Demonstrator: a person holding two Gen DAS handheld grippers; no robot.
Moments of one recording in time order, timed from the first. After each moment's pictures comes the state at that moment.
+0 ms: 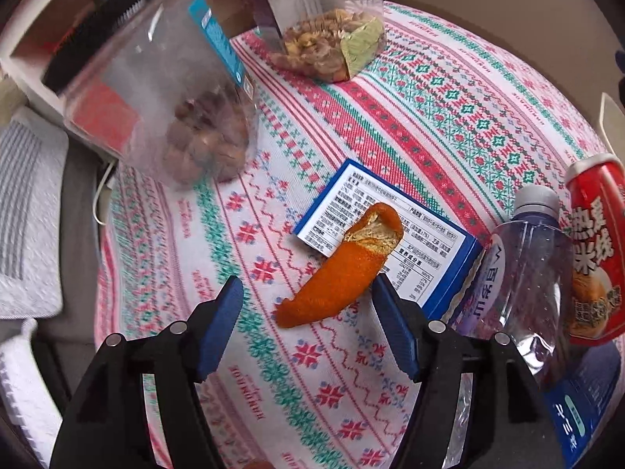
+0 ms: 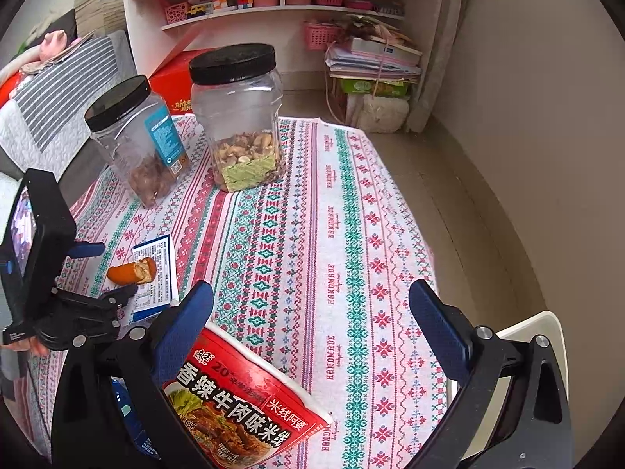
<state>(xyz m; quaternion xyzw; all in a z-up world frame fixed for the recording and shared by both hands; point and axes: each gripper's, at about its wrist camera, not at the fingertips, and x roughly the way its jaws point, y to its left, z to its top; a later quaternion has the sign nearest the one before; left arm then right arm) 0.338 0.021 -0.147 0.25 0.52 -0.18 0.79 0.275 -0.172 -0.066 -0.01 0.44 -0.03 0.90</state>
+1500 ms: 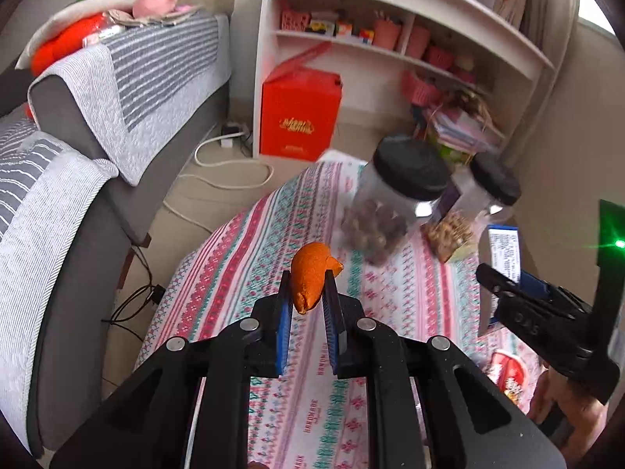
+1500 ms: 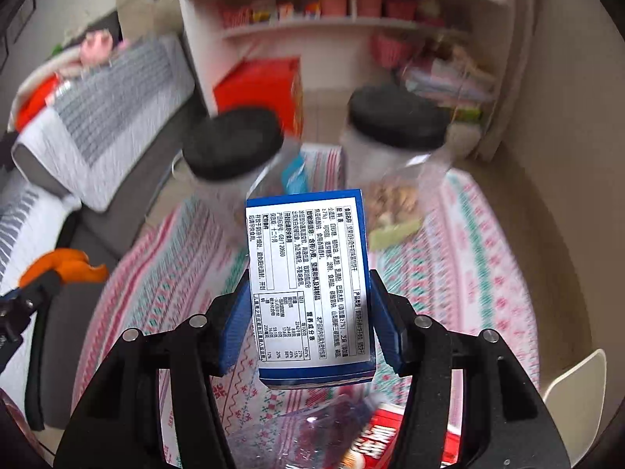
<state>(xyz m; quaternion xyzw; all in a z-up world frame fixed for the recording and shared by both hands) 0.282 0.167 0.007 -0.08 0.41 0.01 0.91 0.325 -0.047 -0.021 0.02 0.41 0.05 0.91</state>
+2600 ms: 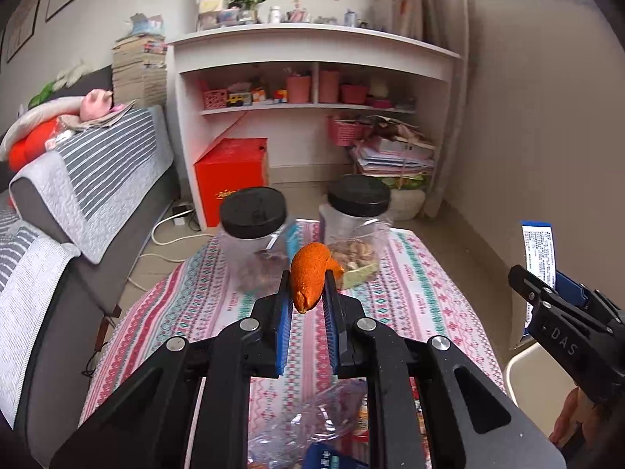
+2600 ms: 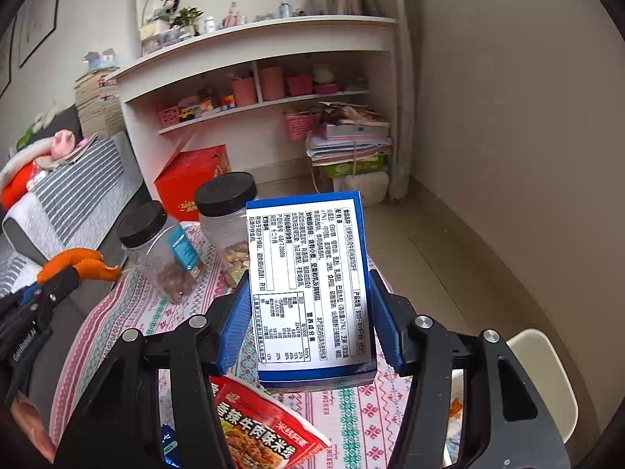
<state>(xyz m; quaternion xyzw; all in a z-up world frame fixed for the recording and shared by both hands) 0.233 -0.007 0.036 0.01 0.29 -0.05 0.95 0.226 -0.207 0.008 0.08 0.29 -0.05 0.95</state>
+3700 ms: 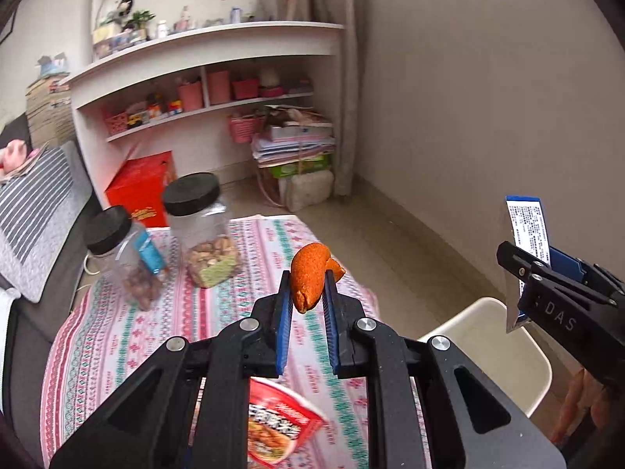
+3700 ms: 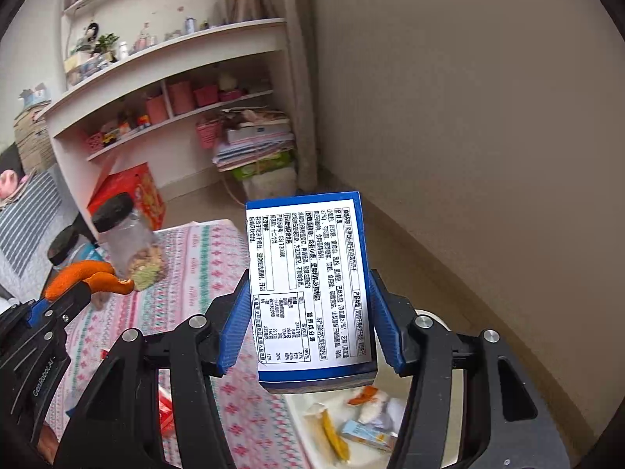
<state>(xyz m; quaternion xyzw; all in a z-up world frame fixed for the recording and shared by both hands) 0.195 -0.175 0.025 0.08 0.30 -0.18 0.94 0.158 -0.350 0.004 0.11 0.30 -0.17 0.93</state>
